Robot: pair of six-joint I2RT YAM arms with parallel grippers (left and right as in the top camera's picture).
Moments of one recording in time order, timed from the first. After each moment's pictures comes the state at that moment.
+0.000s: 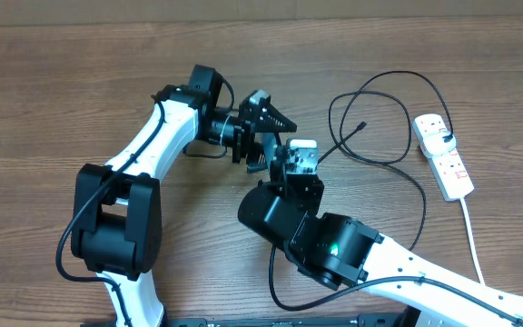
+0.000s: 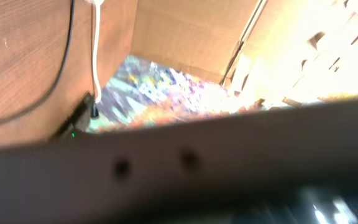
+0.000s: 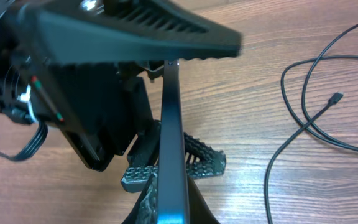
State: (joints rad) left arm -0.26 1.99 1.46 -0.91 1.53 -0.42; right arm 1.07 1.35 1.11 -0.59 0.72 0.88
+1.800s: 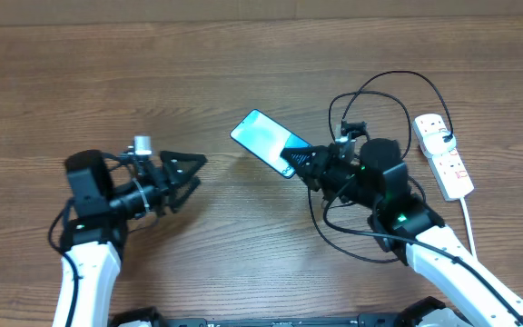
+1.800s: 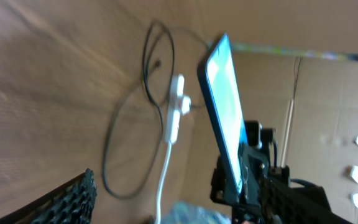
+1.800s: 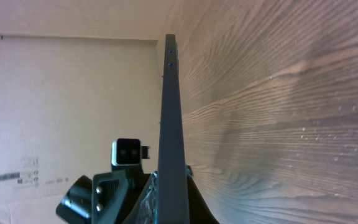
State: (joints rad) left arm 0.18 1.13 0.58 -0.17 1.09 -0.93; right arm 0.47 1.21 0.64 0.19 -0.49 1.35
